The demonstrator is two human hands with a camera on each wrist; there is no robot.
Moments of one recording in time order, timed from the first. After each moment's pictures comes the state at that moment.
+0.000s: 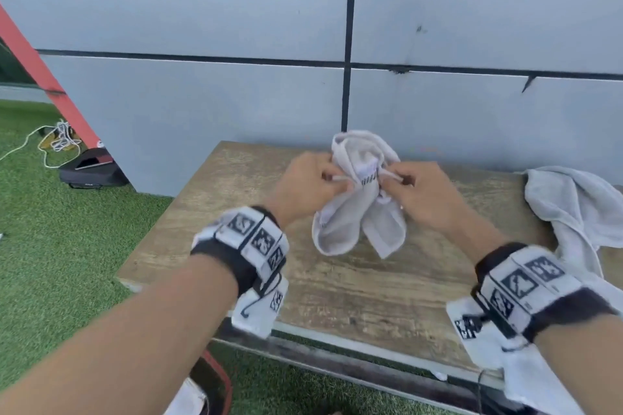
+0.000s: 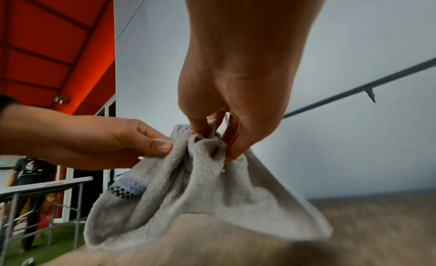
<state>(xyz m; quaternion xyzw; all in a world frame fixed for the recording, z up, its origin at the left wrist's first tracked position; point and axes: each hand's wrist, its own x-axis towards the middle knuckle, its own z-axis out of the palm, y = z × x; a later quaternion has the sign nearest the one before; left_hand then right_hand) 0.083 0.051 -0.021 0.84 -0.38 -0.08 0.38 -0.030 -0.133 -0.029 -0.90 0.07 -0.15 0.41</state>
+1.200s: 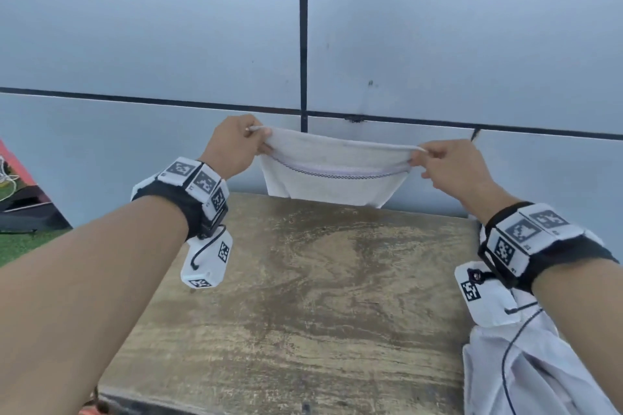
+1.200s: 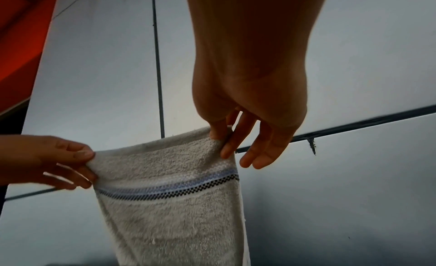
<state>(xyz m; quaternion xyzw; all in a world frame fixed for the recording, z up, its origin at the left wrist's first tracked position) 0.216 0.015 0.040 0.86 -0.28 0.03 0.43 0.012 -0.274 0.031 -0.86 0.27 -0.23 0.37</state>
